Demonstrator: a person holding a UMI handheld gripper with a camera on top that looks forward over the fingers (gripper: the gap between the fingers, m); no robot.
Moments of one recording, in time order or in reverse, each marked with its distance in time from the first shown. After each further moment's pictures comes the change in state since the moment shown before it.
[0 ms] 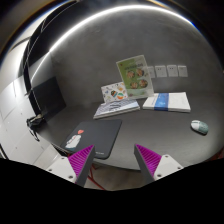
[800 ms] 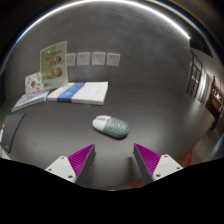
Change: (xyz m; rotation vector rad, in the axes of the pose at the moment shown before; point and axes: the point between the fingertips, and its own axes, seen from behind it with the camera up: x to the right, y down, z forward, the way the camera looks) arm 0.353 0.019 -0.039 -0.073 0.681 -0.020
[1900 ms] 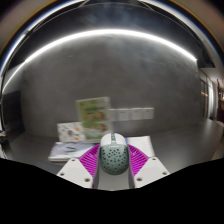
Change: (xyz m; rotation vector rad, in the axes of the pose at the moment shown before) arm -0.207 -0.211 -0.119 0.400 -0.188 0.068
